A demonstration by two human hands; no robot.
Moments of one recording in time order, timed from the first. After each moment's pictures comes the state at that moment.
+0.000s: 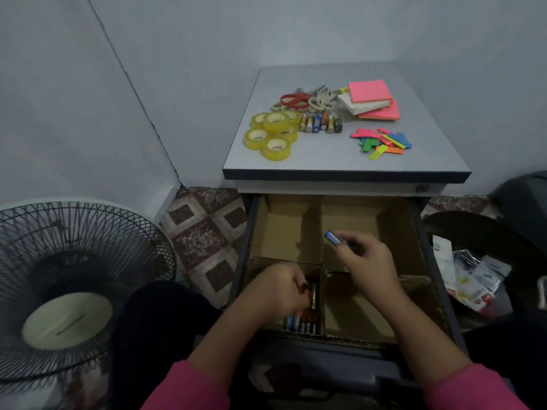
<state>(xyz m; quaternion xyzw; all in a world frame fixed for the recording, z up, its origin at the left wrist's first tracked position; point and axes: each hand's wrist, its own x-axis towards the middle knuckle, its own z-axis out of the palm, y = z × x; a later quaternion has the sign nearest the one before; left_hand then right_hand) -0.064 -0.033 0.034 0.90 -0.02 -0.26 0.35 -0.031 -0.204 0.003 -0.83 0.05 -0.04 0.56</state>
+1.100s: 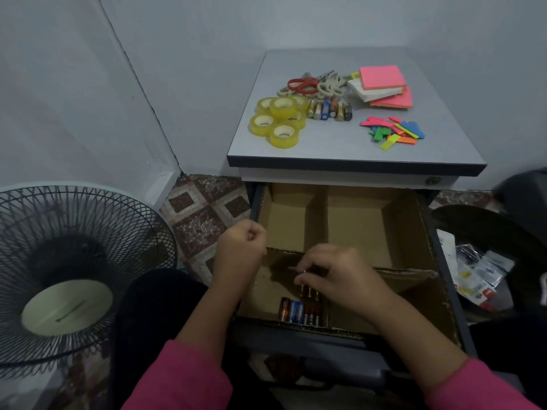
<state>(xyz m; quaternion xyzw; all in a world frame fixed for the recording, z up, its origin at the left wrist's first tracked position) -0.045 0.008 0.022 0.87 0.13 0.07 0.47 -0.055 -0.179 0.027 -0.90 -0.30 0.06 0.32</state>
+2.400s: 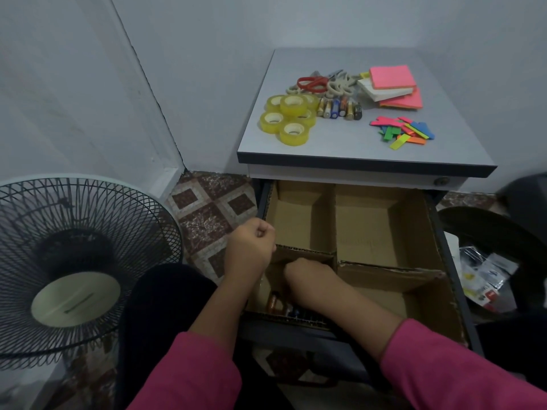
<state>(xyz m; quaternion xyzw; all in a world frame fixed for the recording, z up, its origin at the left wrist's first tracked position) -0.038 0.011 0.003 0.83 0.15 0.05 0.54 -0.043 -0.112 -0.002 -0.94 -0.24 0.24 0.05</state>
